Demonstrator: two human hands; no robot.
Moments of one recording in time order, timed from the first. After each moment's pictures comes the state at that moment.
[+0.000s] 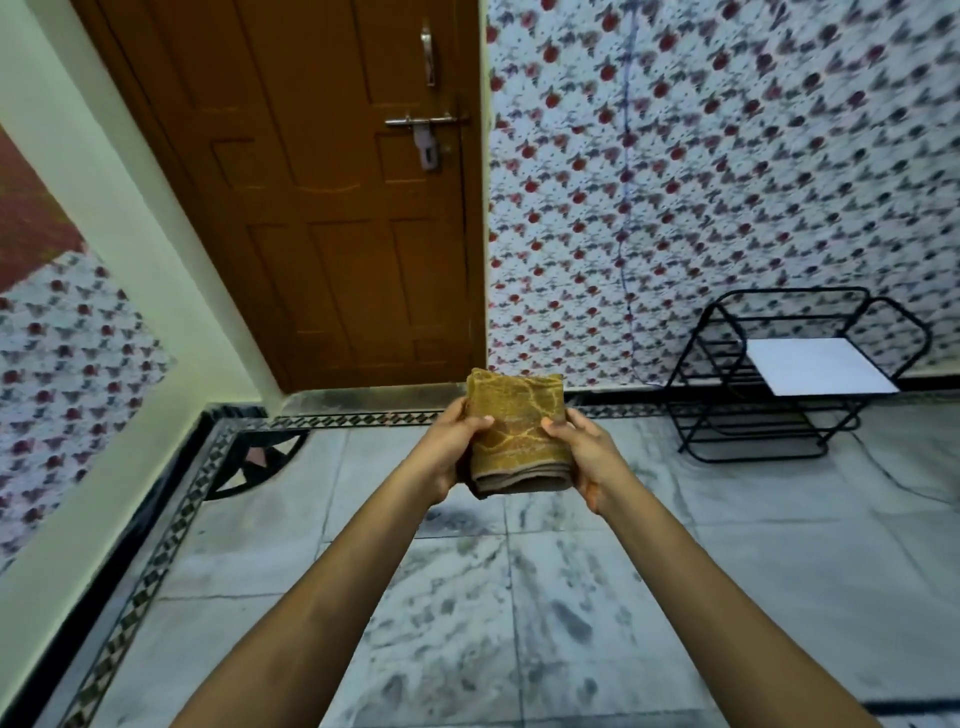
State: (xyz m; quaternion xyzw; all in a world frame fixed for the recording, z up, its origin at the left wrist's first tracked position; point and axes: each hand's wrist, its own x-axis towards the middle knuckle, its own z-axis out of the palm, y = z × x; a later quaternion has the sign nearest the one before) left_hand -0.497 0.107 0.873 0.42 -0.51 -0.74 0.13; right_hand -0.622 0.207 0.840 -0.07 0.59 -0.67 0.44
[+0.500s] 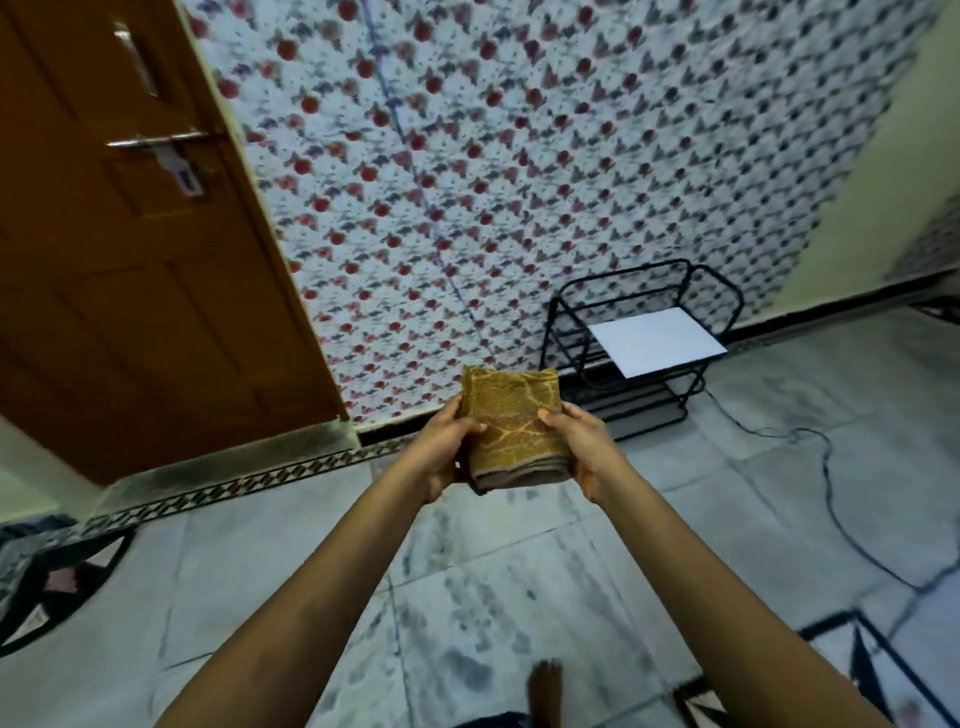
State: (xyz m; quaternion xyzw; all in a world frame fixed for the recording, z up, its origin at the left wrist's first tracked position) left_hand -0.800 0.193 0.853 0.35 -0.56 -0.75 0.00; right_hand -0.901 0.321 0.819 0.01 0.62 -0.71 0.34
